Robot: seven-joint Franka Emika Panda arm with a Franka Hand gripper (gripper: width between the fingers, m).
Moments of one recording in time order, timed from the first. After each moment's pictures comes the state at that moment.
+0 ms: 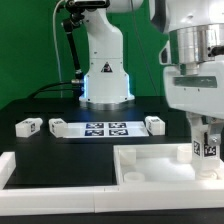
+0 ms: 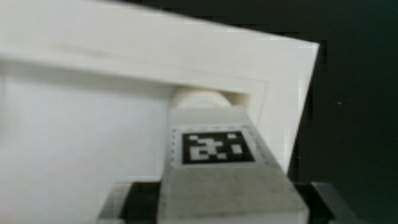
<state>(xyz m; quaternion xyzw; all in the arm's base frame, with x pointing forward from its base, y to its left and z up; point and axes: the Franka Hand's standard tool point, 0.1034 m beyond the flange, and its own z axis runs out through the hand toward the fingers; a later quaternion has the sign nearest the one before) 0.621 0.129 0.082 -0.73 0.68 -0.03 0.09</state>
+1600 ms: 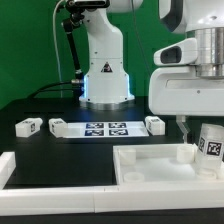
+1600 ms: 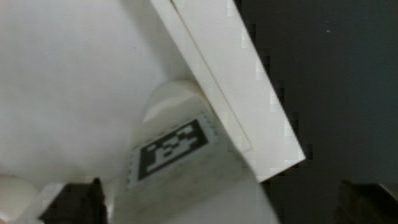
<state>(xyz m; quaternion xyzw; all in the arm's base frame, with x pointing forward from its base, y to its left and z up) 0.629 0.133 0.080 -0.96 0.26 -0.06 0.03</state>
